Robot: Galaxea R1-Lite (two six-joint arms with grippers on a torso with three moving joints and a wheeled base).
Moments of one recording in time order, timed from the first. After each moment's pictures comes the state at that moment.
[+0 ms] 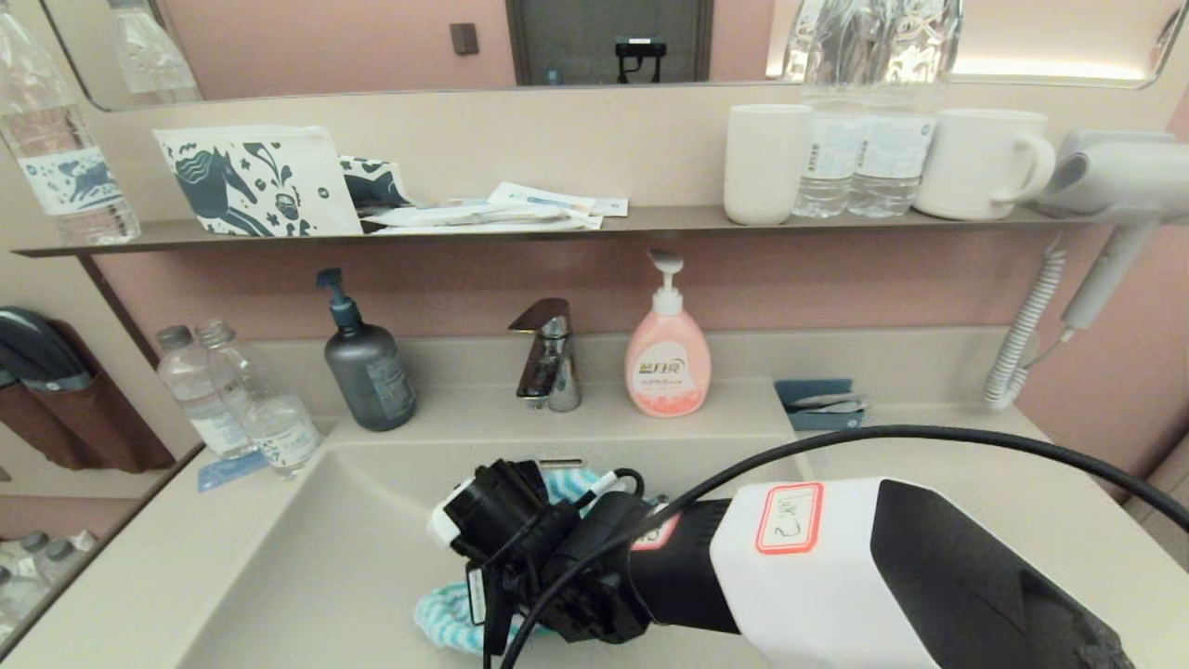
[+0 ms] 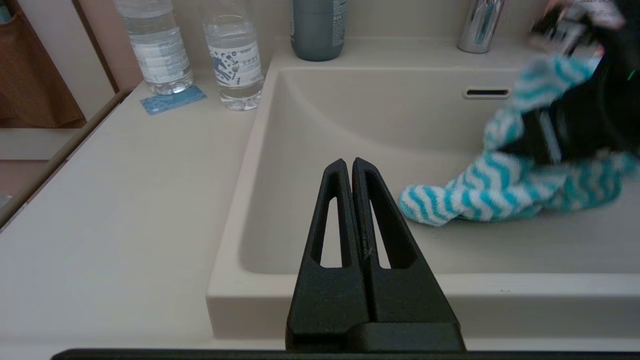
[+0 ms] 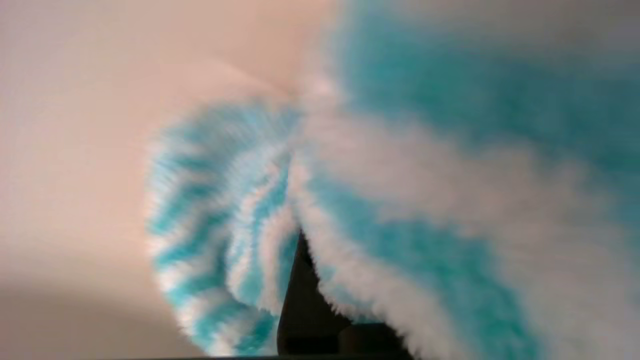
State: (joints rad) left arm 0.00 0.00 0.00 0.01 0.03 0.02; right arm 1.03 2.52 -1.97 0.26 -0.26 0.57
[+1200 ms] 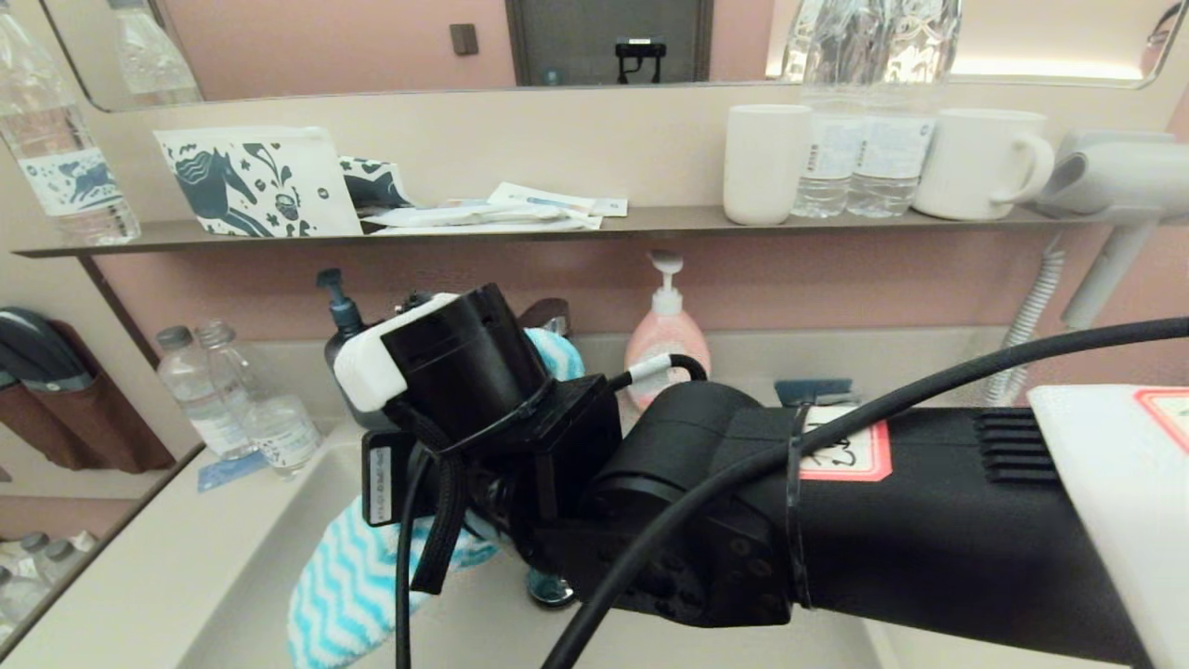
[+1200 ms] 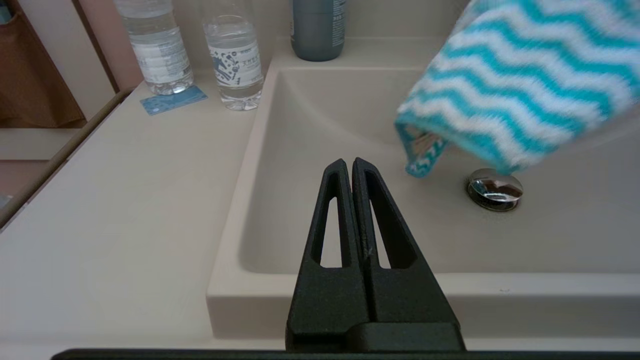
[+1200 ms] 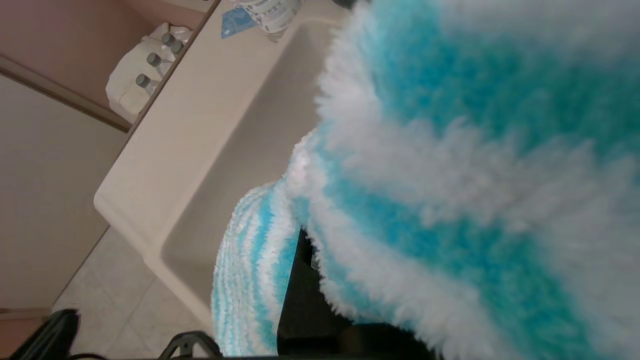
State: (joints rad) left arm 0.00 0.00 0.00 0.01 0.03 0.02; right arm 1.10 2.25 -1.97 0.13 -0.26 0.53
